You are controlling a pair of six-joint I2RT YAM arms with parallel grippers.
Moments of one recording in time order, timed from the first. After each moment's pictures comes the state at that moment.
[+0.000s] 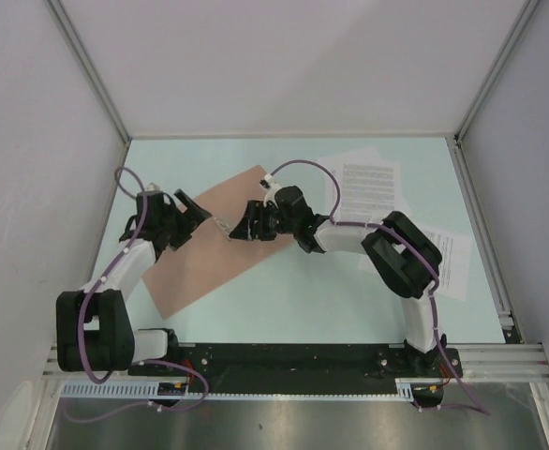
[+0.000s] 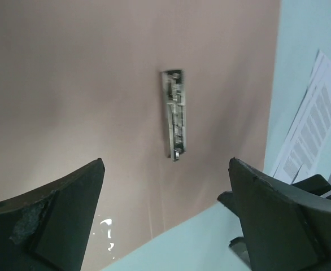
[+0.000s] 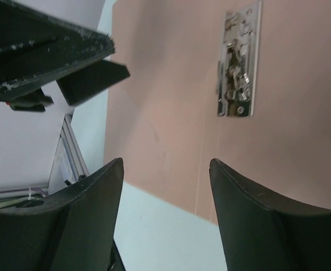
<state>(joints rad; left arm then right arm) -0.01 1.28 0.74 -0.18 0.17 -0.76 0.79 1.99 1.22 0.38 -0.41 0.76</state>
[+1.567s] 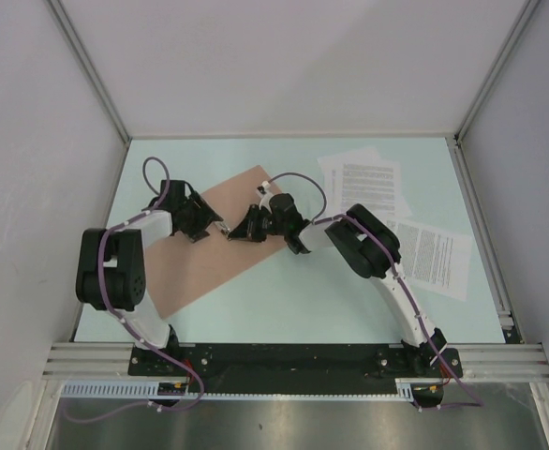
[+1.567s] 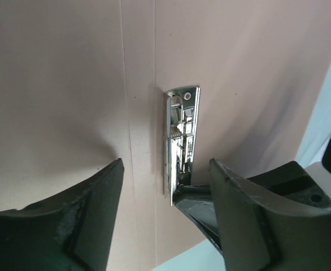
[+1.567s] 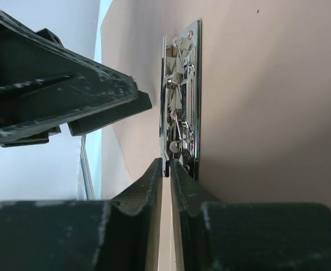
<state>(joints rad) -0.03 1.67 0.90 -0.16 0.21 -0.82 0.75 2.40 1.42 0.66 -0.51 0.99</state>
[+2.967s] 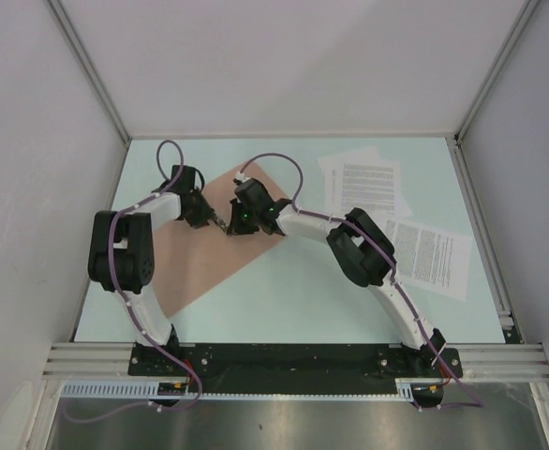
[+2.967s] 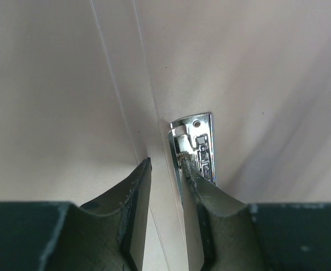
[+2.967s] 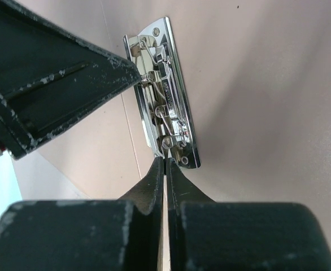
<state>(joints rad) -0.09 1.83 1.12 -0.32 0.03 -0.66 0.85 2.38 1.82 -0.16 -0.14 0.67</state>
